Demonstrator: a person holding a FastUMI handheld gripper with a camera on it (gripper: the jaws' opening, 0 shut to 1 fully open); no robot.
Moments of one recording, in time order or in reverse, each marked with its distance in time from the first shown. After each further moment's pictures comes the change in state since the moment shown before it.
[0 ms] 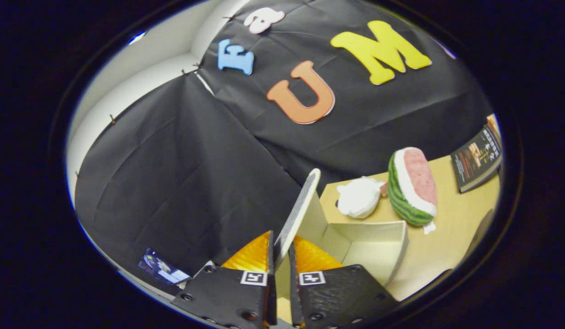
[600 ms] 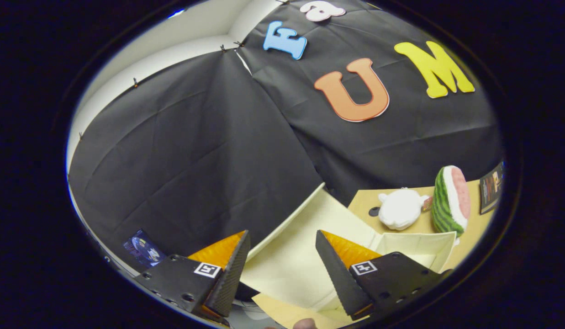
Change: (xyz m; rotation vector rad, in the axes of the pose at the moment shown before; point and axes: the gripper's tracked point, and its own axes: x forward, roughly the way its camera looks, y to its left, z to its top) arm 0.072 0.089 -0.028 -0.144 0.008 0.037
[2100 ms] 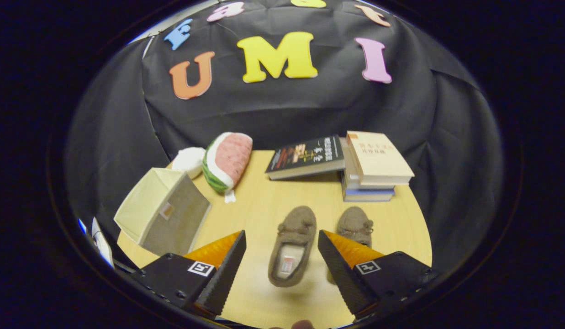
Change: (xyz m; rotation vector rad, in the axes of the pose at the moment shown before) arm -0.367 -0.415 -0.120 0.069 0.234 -0.855
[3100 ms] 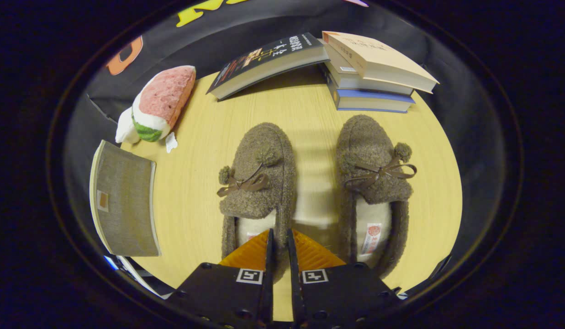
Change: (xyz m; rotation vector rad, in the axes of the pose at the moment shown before) arm 0.101 -0.037 -0.077 0.203 0.420 -0.061
